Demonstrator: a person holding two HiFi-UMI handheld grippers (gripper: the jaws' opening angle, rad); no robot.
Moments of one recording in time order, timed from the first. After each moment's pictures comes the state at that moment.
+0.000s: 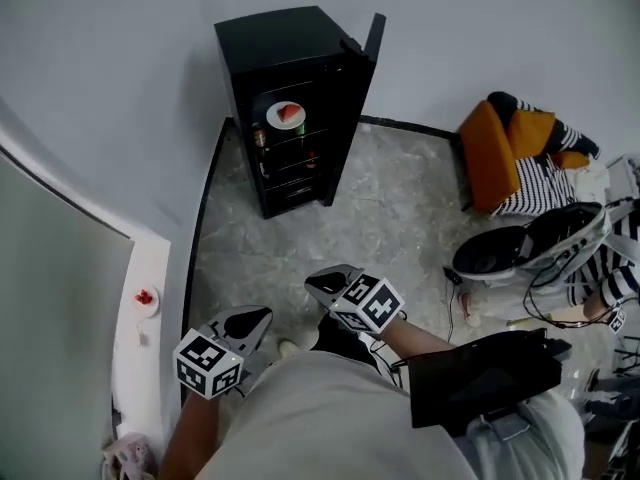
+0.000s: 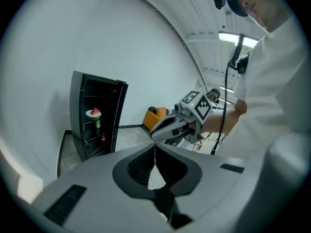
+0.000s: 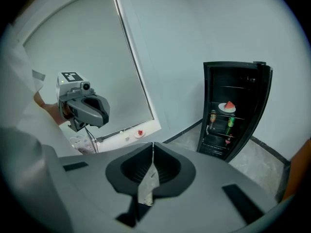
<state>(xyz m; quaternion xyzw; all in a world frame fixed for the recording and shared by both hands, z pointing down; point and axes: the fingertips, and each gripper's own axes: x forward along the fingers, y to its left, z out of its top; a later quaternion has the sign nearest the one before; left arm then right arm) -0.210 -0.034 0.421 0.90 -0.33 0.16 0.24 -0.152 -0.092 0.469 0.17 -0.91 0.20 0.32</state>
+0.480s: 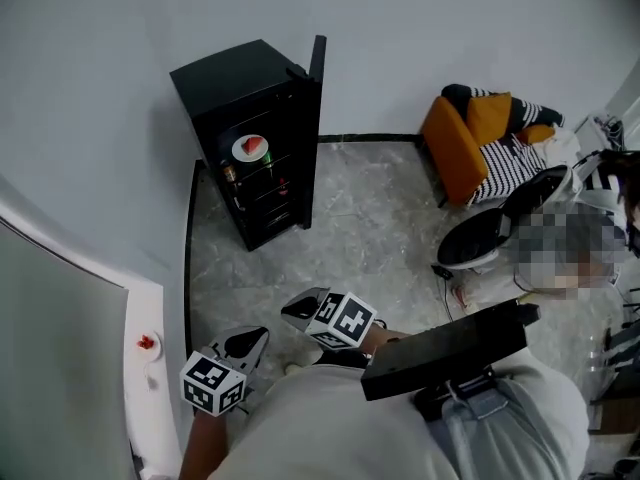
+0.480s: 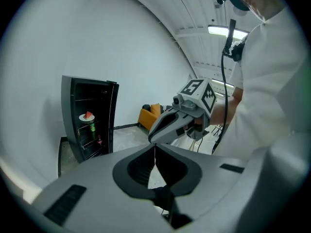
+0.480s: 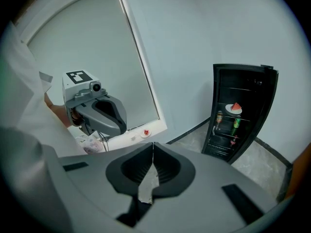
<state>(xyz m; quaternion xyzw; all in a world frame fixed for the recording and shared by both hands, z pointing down) -0.192 -0.018 0.417 0.91 -0.29 0.19 0.21 -0.169 -0.049 0.447 0.15 -0.92 0.19 0.32</state>
